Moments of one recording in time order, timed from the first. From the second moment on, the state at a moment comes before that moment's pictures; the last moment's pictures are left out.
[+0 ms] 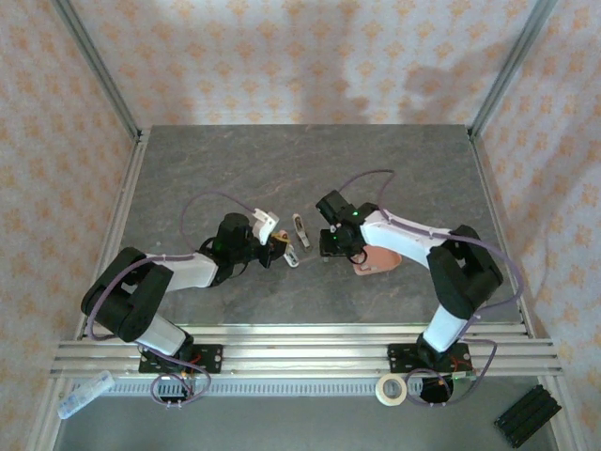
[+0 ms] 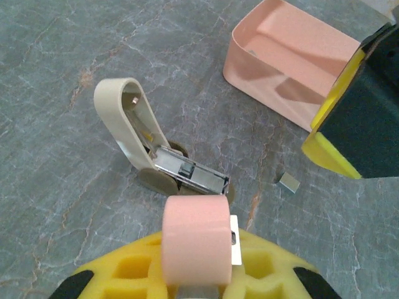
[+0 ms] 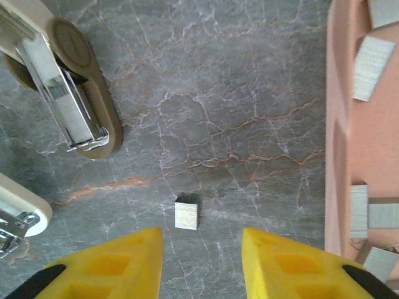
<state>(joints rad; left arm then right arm) -0.45 1.51 0.49 0.47 0.43 -0.05 0.68 1.70 1.11 -0.69 -0.03 0.59</state>
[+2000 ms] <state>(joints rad) -0.45 1.55 0.44 0.58 0.40 -0.11 0.72 1.85 1.21 -0.76 0.01 0.63</state>
